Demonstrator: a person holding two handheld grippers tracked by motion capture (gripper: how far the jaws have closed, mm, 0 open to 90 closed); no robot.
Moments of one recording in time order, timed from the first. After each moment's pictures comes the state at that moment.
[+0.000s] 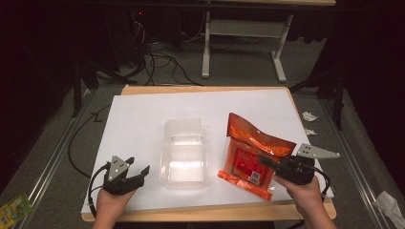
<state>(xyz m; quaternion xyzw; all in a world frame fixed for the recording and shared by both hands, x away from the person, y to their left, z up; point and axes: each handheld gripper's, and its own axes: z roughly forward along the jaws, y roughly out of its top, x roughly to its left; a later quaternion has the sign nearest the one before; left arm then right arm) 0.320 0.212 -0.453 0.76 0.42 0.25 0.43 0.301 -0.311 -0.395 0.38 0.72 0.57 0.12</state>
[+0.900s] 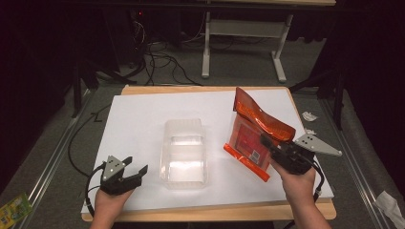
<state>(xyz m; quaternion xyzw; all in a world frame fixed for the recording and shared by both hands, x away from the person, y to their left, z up) 0.318 0.218 -0.451 0.75 0.42 0.24 0.45 0.307 -0.283 -0.359 0.42 0.66 0.56 0.26</state>
